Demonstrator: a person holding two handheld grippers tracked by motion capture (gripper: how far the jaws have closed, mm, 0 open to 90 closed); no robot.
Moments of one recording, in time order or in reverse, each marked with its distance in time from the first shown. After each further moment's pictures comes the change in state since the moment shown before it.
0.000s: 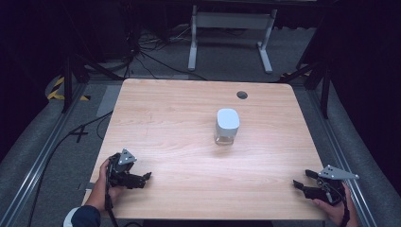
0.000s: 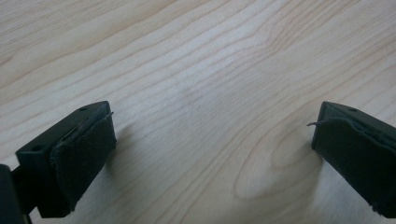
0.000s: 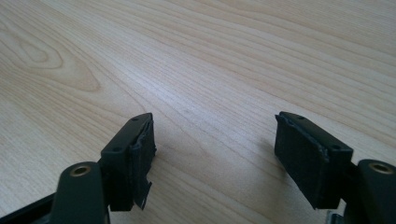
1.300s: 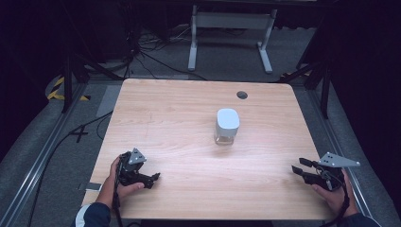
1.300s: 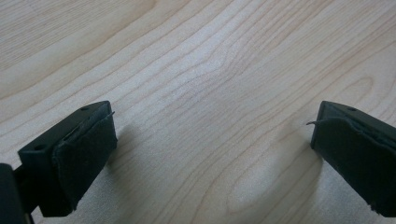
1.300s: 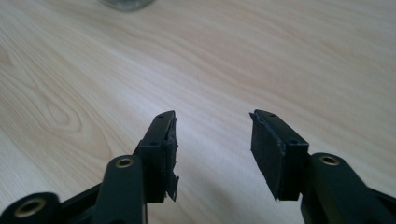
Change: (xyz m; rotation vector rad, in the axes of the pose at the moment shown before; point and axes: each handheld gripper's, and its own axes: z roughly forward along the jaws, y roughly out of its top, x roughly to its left) left arm -0.013 0.010 0.009 -0.003 -0.052 0.058; right arm -0.006 0.048 -0.001 -0.092 0.043 -0.077
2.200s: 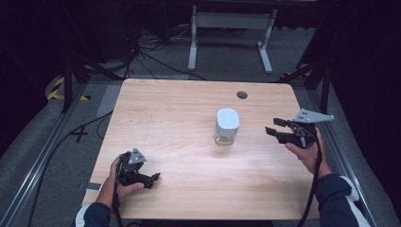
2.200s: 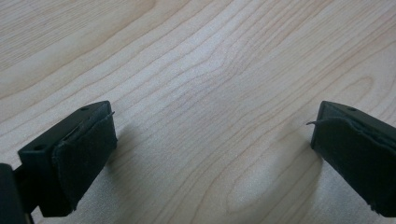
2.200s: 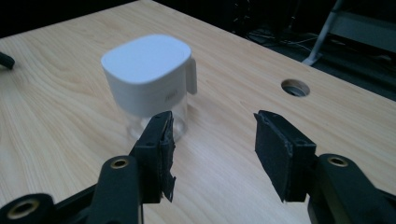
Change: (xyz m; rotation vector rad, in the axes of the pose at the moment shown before) left arm 0.000 0.000 0.000 0.001 0.000 0.001; right arm 0.013 0.137 0.054 -0.133 0.091 -0.067
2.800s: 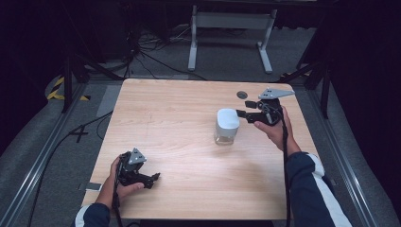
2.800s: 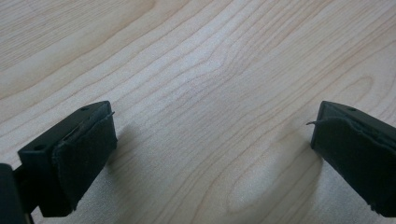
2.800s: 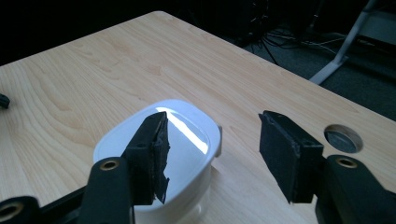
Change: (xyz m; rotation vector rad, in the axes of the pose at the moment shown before) left arm 0.000 0.000 0.000 0.000 0.000 -0.002; right arm 0.012 0.058 0.086 0.032 0.066 0.016
